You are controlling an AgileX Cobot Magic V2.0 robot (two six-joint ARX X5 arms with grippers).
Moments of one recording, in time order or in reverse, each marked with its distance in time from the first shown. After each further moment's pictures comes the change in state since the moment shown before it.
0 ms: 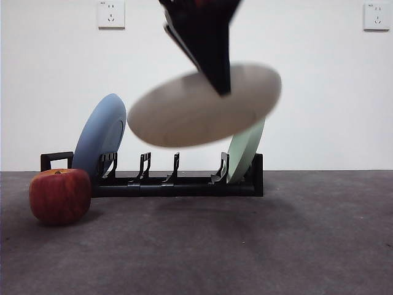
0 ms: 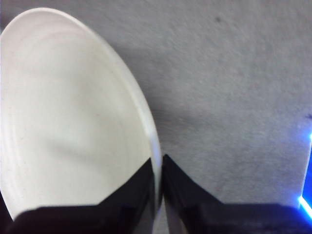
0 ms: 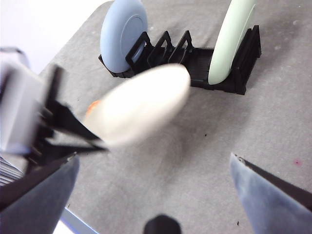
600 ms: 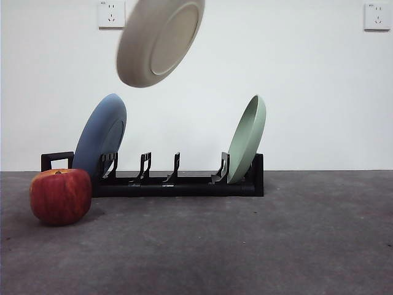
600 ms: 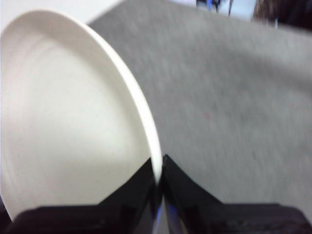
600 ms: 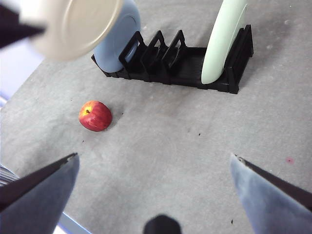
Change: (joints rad) left arm 0.381 -0.264 0.002 0.201 0.399 -0.132; right arm 0.000 0.000 0.000 0.000 0.026 0.000
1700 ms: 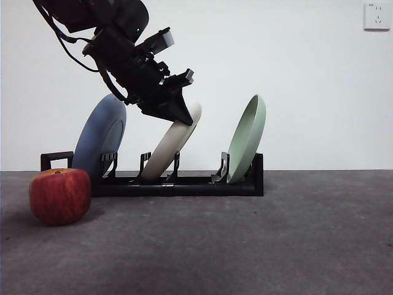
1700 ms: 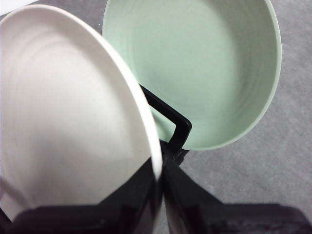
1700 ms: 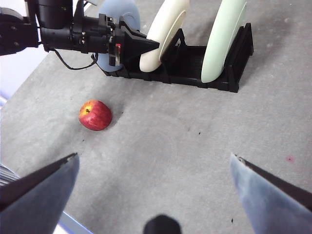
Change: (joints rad) left arm 0.183 0.536 0.000 0.503 0.076 -0.123; right arm 0.000 0.000 0.000 -0.005 0.000 0.000
